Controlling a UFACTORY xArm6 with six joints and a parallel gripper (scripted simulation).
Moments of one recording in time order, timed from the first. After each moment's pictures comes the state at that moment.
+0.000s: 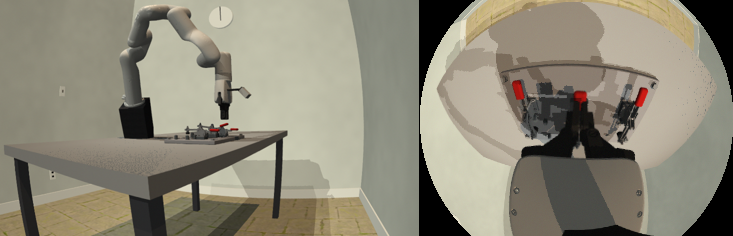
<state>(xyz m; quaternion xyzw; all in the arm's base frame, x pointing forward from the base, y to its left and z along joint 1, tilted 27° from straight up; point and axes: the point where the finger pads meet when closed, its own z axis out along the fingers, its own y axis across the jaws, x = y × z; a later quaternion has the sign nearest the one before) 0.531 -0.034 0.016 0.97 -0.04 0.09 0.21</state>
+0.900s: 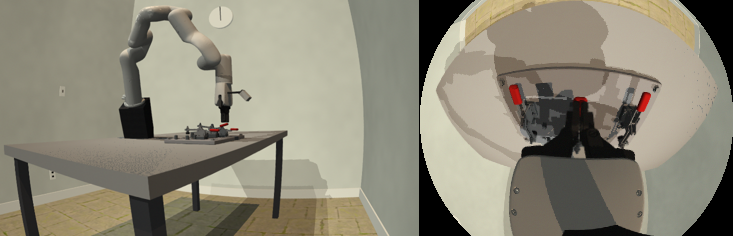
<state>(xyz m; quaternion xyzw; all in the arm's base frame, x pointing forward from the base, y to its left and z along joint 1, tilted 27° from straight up) 0.535 -0.039 0.005 0.97 -0.04 0.09 0.21</state>
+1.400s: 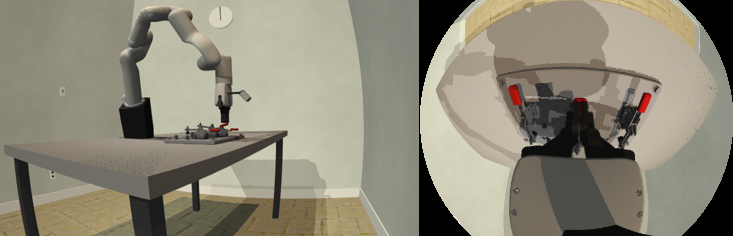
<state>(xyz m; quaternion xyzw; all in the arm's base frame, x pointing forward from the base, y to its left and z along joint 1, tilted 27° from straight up) 0.535 -0.039 0.003 0.97 -0.04 0.09 0.21</state>
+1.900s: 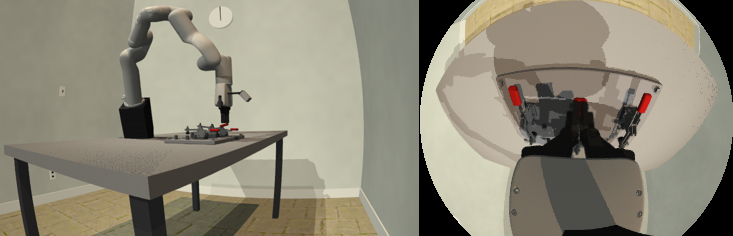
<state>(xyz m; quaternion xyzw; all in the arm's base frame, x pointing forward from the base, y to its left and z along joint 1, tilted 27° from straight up) 0.535 -0.040 0.002 0.97 -0.04 0.09 0.21</state>
